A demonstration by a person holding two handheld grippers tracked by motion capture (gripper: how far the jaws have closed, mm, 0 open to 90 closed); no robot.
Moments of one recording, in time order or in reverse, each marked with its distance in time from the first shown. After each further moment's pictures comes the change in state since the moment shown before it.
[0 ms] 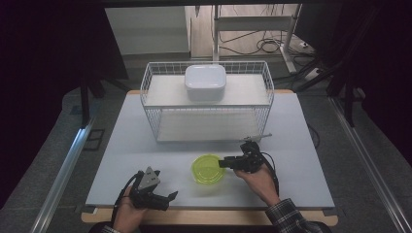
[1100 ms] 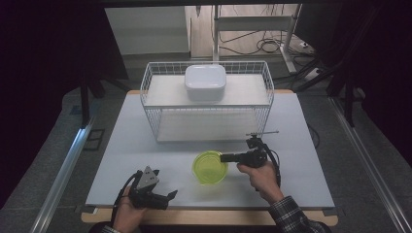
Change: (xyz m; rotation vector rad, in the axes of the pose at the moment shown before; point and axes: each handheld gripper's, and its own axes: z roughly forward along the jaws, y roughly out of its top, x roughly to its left) left arm 0.001 0.000 -0.002 -0.019 0.005 -0.016; right arm -0.004 0.009 -0.016 -0.043 0.173 0.146
